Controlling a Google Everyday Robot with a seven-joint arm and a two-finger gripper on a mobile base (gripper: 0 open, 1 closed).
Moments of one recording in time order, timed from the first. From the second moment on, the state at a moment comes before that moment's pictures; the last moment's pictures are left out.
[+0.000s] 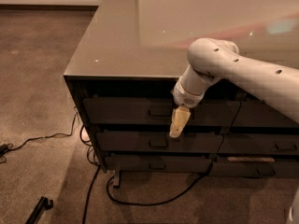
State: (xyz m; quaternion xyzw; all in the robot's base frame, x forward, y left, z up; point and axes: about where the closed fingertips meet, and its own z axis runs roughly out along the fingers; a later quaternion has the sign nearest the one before) arm 0.592 -0.097 0.695 -0.66 0.73 0.09 0.14
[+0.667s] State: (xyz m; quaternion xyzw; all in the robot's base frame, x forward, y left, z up) arm 0.590 -0.098 0.689 -0.65 0.74 0.10 0.15
